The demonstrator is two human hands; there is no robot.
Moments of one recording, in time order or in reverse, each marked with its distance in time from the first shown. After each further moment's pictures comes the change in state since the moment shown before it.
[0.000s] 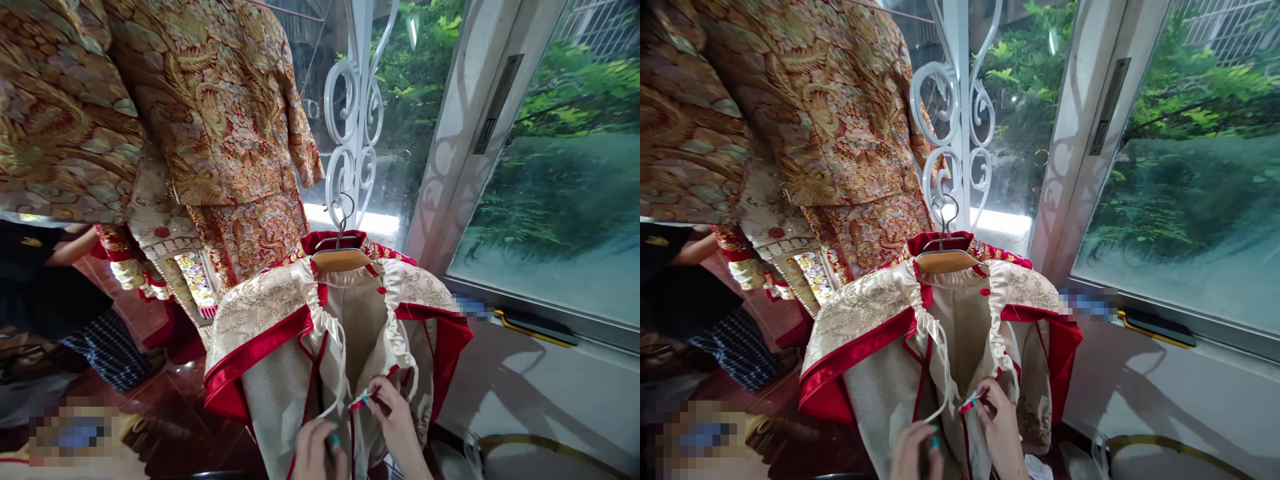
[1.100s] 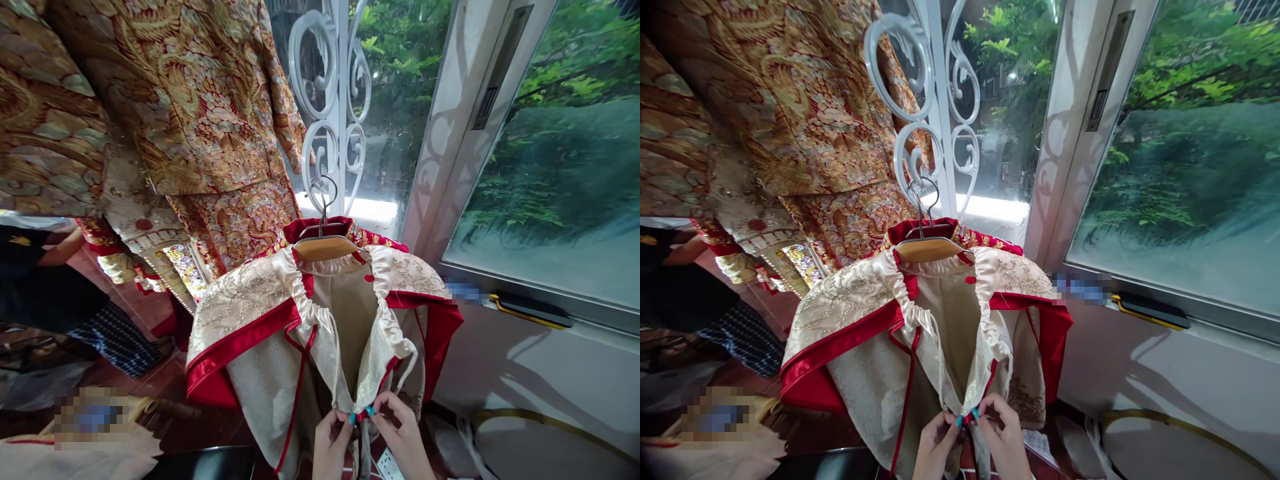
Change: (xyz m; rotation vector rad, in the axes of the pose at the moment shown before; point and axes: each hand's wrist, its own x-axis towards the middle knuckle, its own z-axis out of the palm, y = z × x) left_hand -0.008 0.024 0.039 -0.752 -0.487 -0.783; right_hand -0.038 0.015 -0.030 0.136 -0.057 0.152
